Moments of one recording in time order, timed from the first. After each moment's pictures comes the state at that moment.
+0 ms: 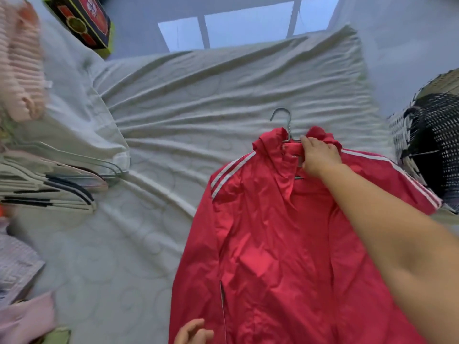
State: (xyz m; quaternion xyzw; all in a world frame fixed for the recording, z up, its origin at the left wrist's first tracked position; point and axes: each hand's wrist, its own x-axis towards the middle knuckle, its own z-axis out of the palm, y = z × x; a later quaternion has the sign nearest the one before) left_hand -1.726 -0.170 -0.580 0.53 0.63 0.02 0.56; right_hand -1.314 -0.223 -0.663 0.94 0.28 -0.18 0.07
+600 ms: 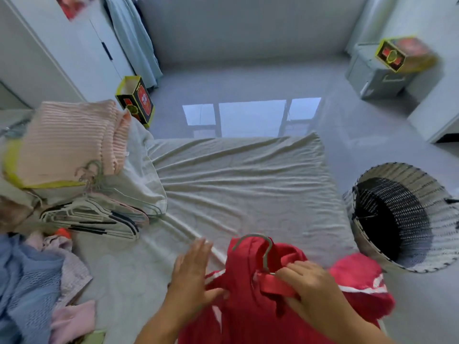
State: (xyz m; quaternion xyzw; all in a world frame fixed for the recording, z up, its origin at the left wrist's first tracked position) left_hand -1.686 -0.102 -0.413 0.90 0.25 -0.06 0.34; right_hand -1.545 -0.307 -0.384 0.80 0.55 -0.02 -0.24
